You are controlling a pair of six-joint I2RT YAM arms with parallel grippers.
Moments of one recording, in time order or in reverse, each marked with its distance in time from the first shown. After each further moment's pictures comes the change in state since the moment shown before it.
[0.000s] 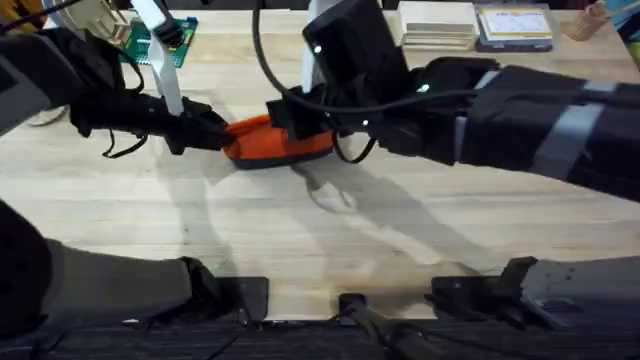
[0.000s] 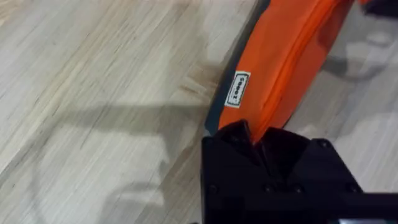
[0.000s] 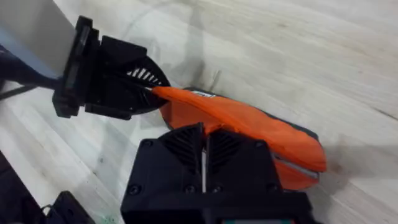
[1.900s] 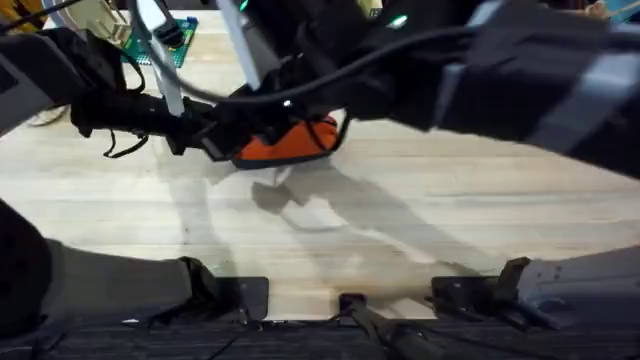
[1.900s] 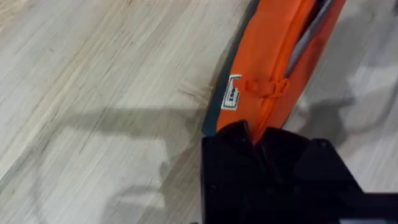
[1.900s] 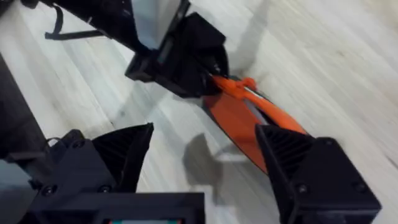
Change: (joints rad) left arm -0.002 0.000 -0.001 -0.004 0.011 0.018; right arm 0.094 0.094 0.350 -0.370 -0.063 -0.270
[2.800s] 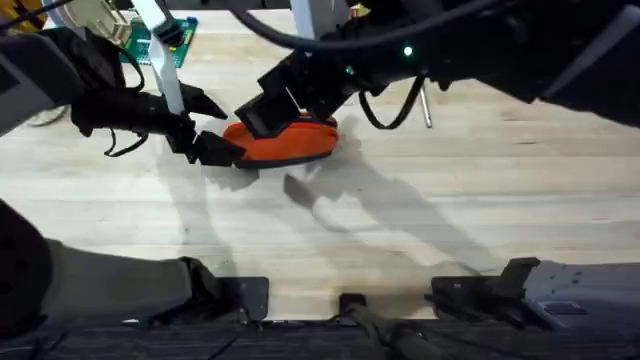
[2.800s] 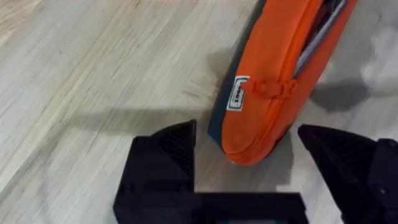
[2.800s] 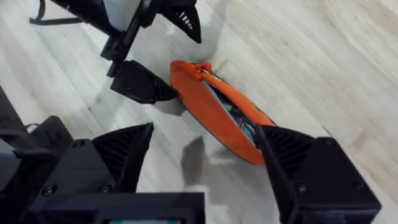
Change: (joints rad) left arm 0.000 0.000 0.000 0.025 0.000 -0.006; right arm -0.098 -0.146 0.003 -0.153 0.000 -0.104
